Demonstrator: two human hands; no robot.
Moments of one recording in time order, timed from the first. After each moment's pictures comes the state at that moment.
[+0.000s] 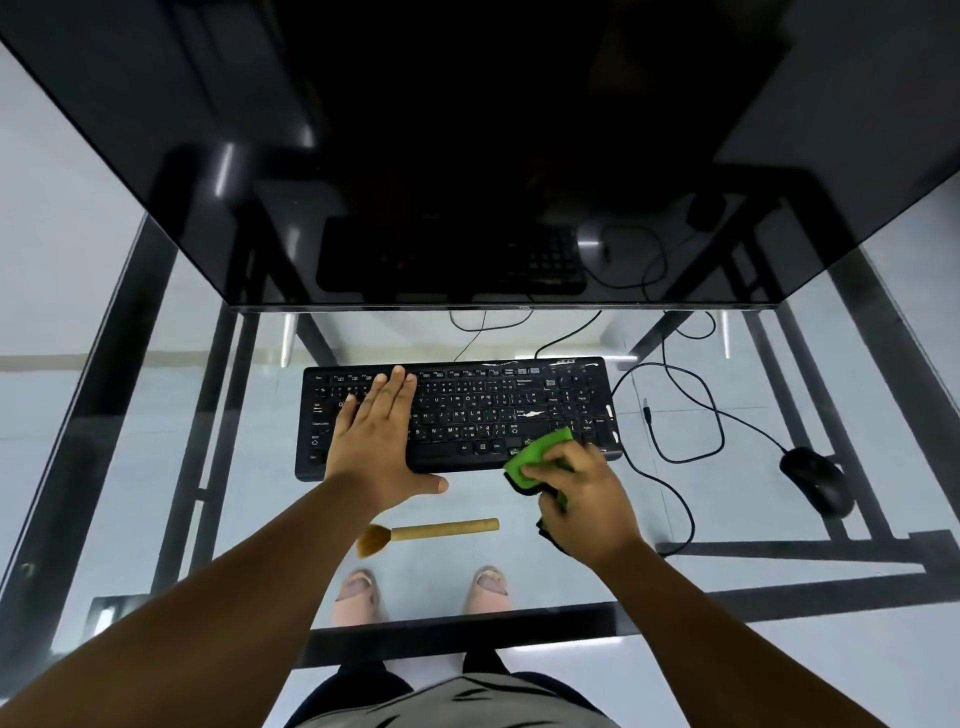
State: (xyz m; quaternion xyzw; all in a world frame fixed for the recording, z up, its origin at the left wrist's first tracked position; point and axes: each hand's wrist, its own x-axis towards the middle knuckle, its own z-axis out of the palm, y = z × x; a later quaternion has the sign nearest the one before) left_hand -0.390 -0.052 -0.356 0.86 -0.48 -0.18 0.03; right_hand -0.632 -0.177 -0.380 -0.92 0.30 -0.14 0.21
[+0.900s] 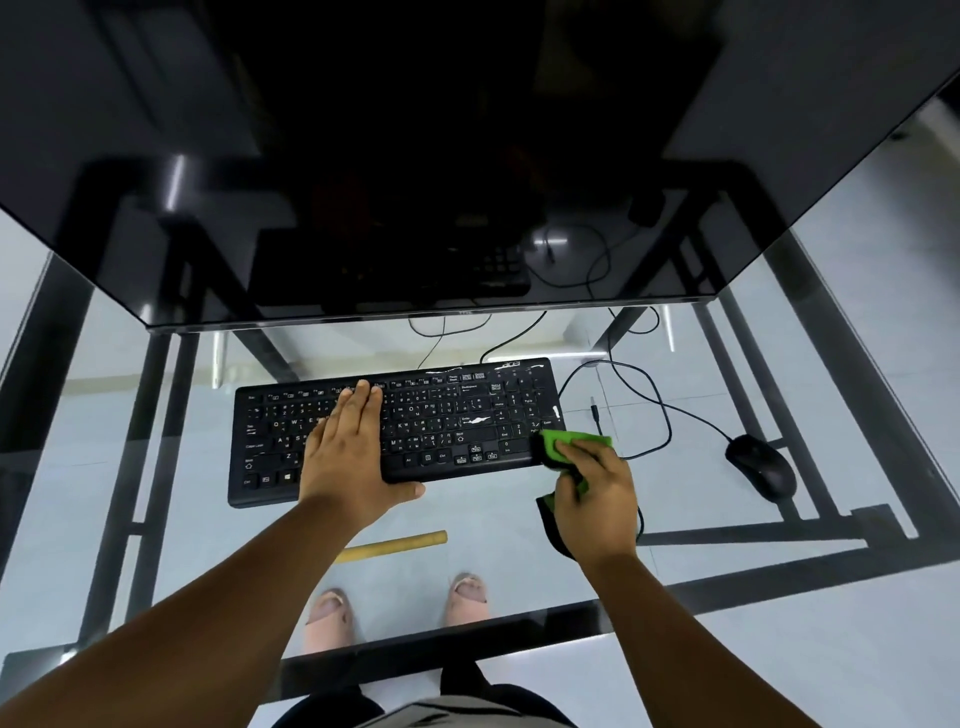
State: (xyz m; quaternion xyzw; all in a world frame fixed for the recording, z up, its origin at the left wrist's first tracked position) left_hand -0.422 -0.077 -0.356 0.87 -0.45 -0.18 0.06; right_hand -0.669 -0.199 -0.388 -0.79 0.51 -0.26 0.21
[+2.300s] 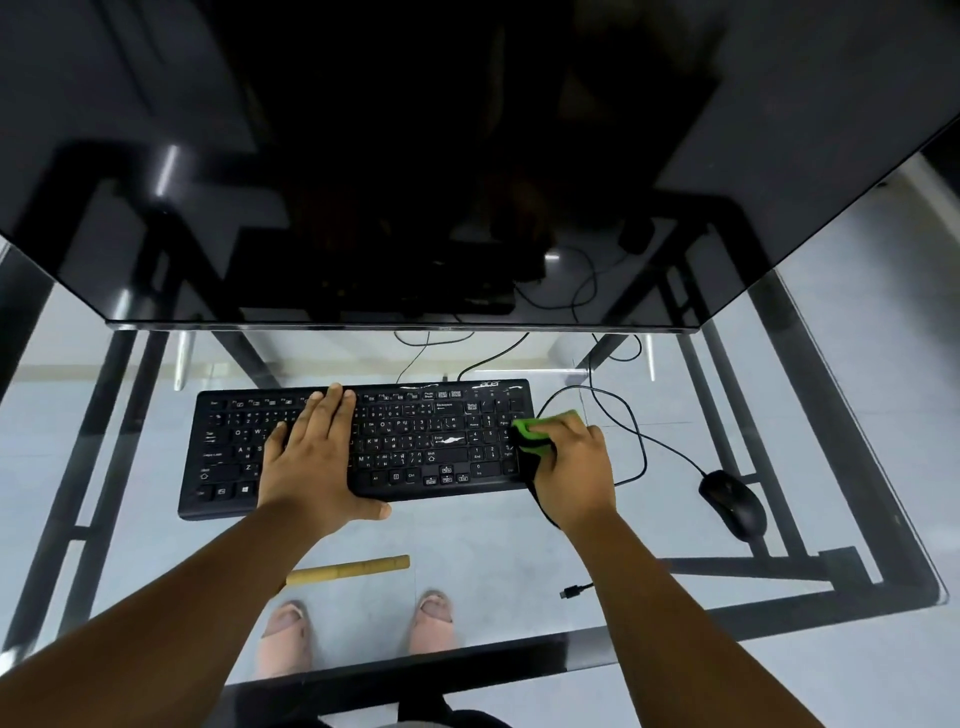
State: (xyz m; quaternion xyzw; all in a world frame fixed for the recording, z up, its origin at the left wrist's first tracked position) left_hand -0.417 -0.089 -0.350 0.88 -0.44 -0.20 0.02; right_hand -0.645 -0.264 -0.368 -0.86 0.46 -0.12 0.20
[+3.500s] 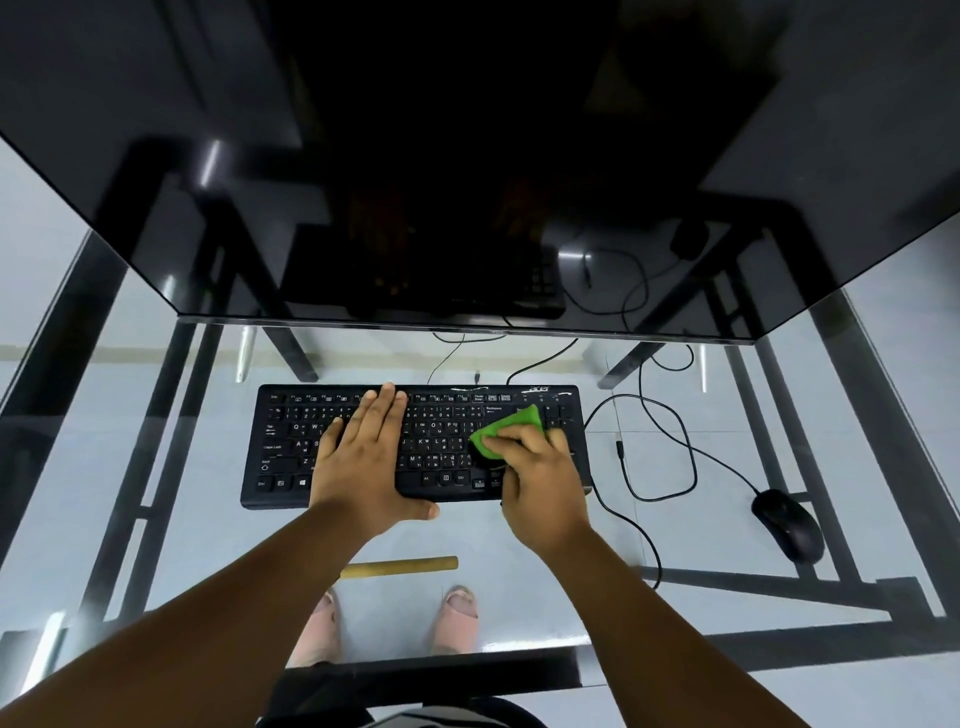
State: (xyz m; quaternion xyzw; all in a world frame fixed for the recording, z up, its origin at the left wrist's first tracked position) left_hand -0.410 -0.082 -0.361 0.87 -0.46 -0.18 0.04; right_hand -0.587 -0.209 -0.363 -0.91 0.33 -0.13 0.21
